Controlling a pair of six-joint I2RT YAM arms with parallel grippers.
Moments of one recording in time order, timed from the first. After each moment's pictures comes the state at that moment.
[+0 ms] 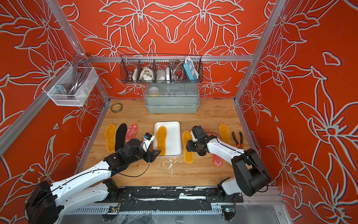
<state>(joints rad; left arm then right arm) -0.69 0.95 0.49 -0.13 0.05 -0.20 0.51 1.45 0.74 -0.42 -0.16 0.44</state>
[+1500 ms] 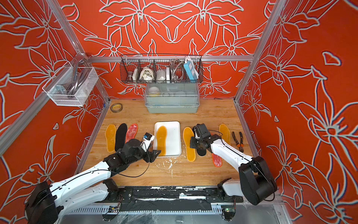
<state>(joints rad) -0.69 0.93 0.47 -0.12 0.05 -0.20 0.49 1.31 0.76 -0.48 -0.10 0.52</state>
